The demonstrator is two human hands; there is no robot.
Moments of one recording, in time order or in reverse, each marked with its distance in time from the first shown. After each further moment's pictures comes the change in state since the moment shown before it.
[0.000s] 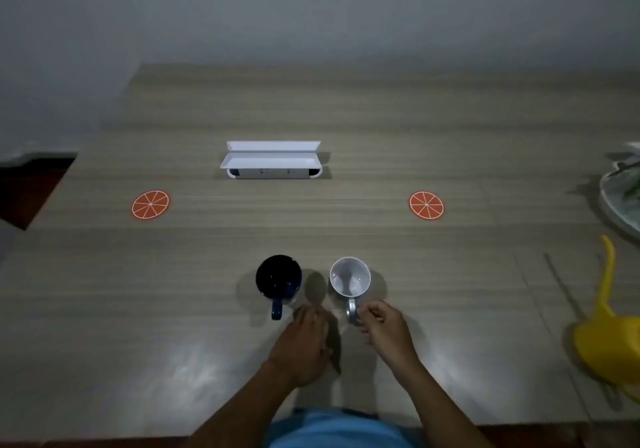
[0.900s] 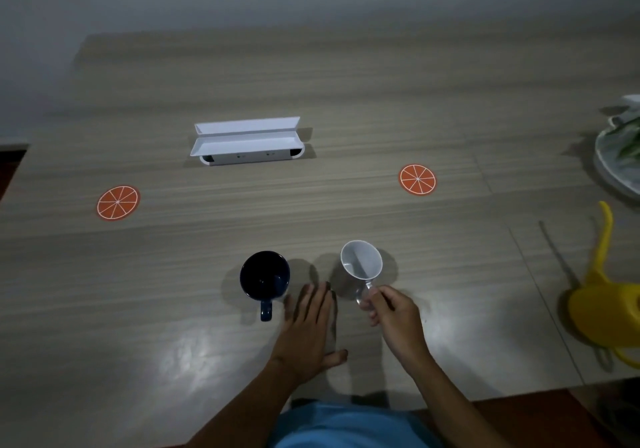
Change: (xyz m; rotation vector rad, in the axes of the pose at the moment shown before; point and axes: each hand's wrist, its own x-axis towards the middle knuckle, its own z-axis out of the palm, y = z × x) left_hand 0.024 -0.003 0.020 0.242 -0.085 0.021; right_hand 0.010 0.005 -0.015 0.084 0.094 -0.053
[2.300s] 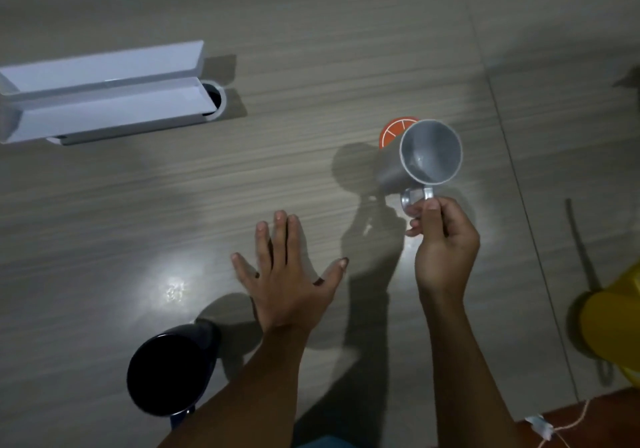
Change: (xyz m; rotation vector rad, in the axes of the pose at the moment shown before) left_hand 0.171 0.026 -0.041 -0.253 0.205 -0.446; right_hand 0.174 -0.072 -0.050 0.025 0.491 -0.123
